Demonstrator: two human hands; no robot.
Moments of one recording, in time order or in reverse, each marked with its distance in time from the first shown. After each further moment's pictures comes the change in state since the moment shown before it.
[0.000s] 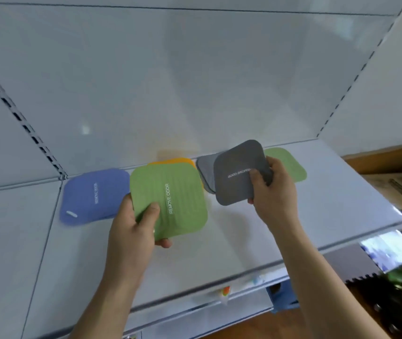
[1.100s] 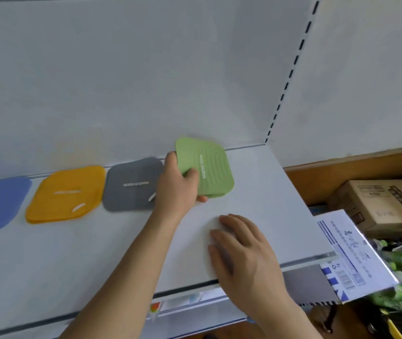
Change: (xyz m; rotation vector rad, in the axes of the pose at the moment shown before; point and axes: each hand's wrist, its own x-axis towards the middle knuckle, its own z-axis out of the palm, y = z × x) left_hand 0.031 -0.002 0.301 0.291 -0.036 0.014; right_hand 0.020 0.129 -0.156 -0.495 -0.297 -0.656
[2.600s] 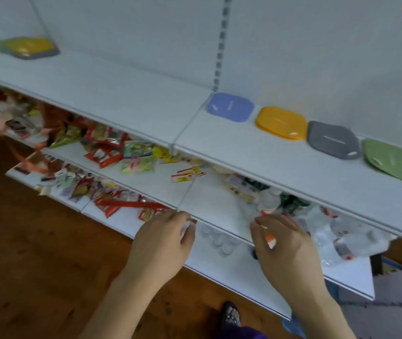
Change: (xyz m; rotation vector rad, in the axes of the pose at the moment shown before) left_hand -0.332 -0.154 -0.346 0.871 0.162 -0.092; right_hand -0.108 -0.247 0.065 0.093 -0.217 -0.170
